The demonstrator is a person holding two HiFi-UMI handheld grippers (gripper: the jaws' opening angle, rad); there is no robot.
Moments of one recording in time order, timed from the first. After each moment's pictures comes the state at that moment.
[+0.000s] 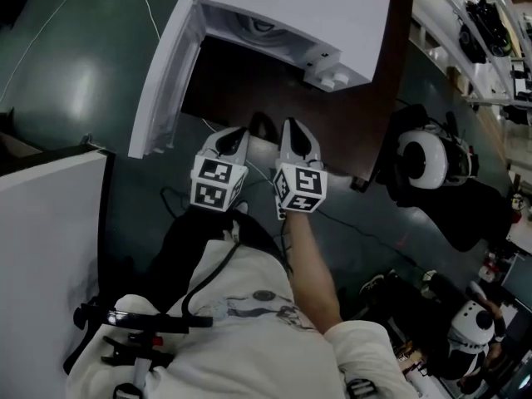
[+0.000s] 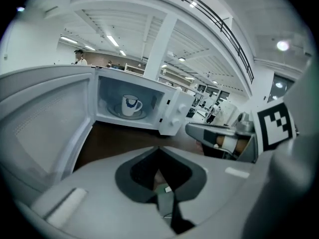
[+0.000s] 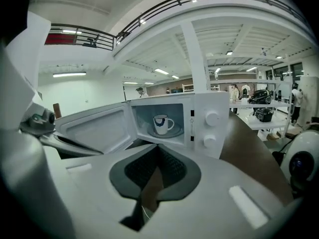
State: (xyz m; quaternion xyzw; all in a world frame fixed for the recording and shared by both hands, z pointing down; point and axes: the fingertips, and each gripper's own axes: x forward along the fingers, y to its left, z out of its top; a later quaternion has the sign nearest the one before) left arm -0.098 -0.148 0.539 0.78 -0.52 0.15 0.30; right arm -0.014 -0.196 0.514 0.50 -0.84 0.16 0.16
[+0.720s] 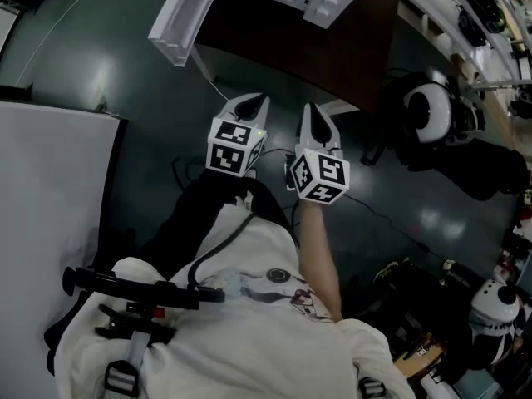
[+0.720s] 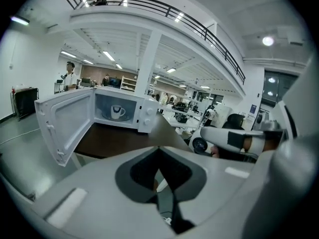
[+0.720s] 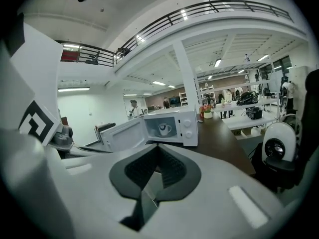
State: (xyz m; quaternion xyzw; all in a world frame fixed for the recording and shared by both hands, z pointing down) left arm -0.017 0.000 0.485 0.80 -0.53 0.12 0.24; right arm 0.073 -0.005 0.445 0.52 -0.83 0.17 0.08
